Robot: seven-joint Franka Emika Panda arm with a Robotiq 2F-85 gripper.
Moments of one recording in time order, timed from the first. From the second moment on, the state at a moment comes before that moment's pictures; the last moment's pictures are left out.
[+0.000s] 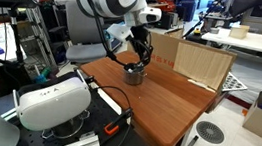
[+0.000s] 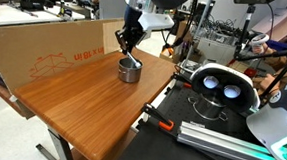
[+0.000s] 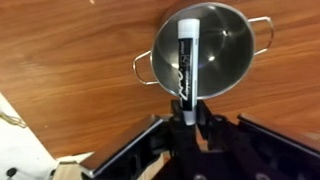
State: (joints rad) arm 0.14 0.25 -0.13 -2.44 -0.18 2.93 0.34
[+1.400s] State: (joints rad) arm 0.02 0.18 0.05 -2.43 0.12 2.77 0.03
